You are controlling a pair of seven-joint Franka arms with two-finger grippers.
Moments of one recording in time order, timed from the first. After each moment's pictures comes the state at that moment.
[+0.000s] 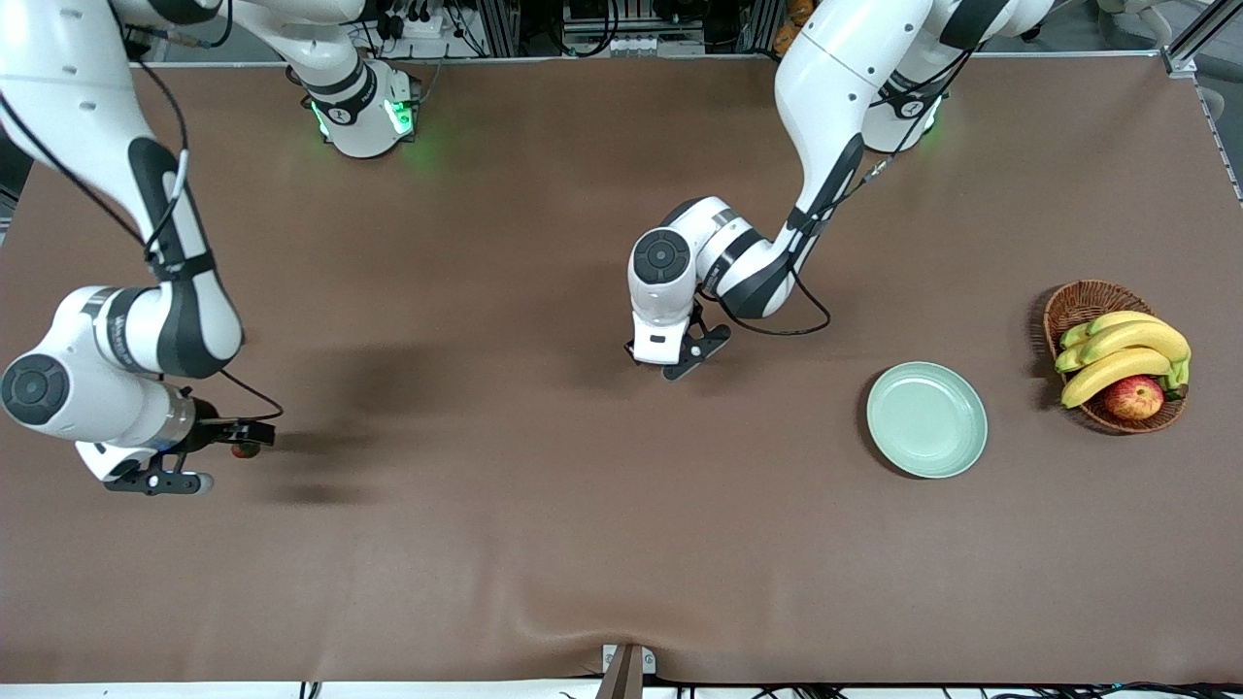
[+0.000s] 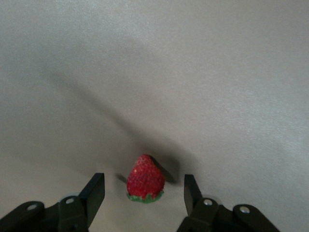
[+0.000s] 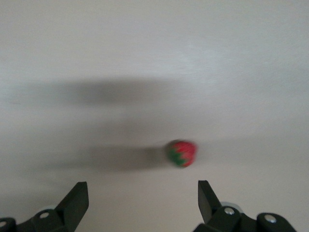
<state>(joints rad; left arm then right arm) -0.67 0.72 -0.12 -1.67 0.11 2.32 -1.49 -0.13 0.61 -0.02 -1.65 -0.01 2.22 -0.14</state>
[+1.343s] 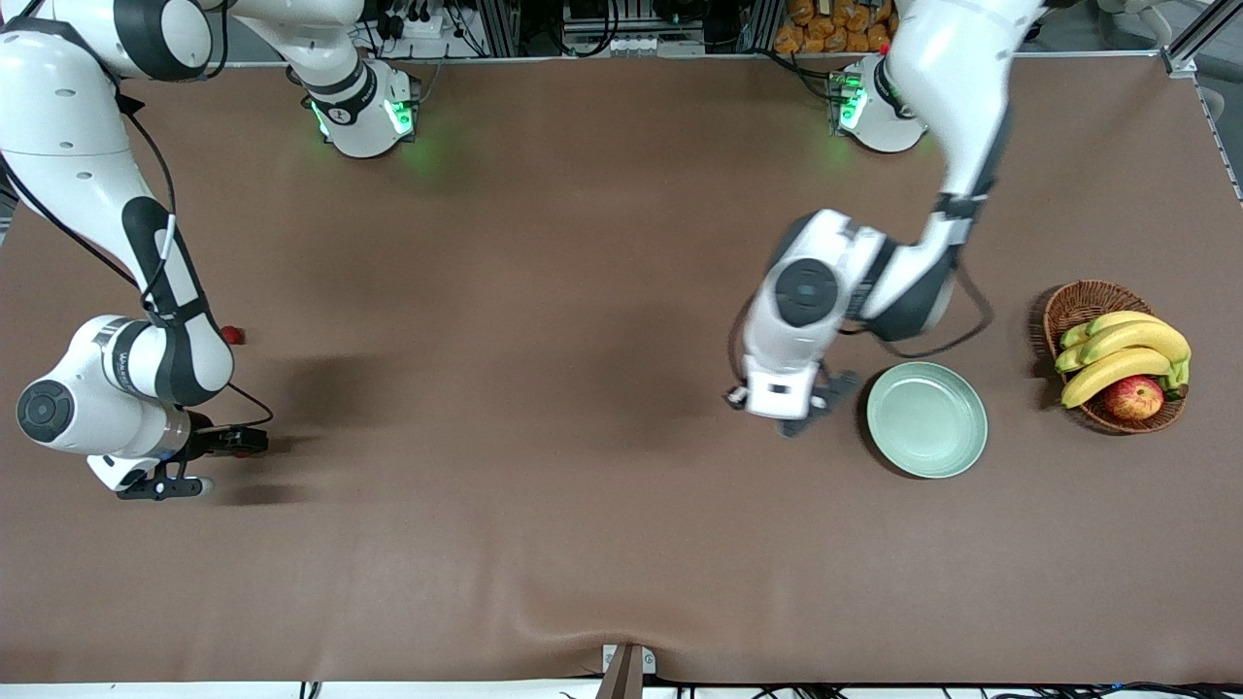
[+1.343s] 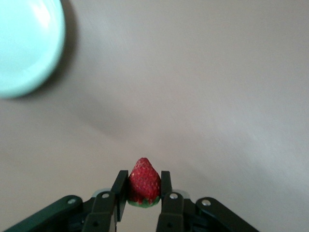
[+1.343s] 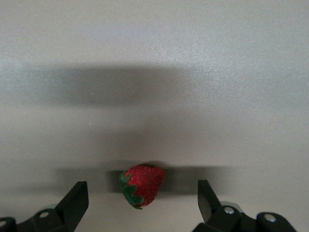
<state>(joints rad) -0.37 0.51 -0.11 -1.63 0.11 2.13 -1.11 -0.19 0.74 0.00 -1.62 0.00 2.29 -0.24</state>
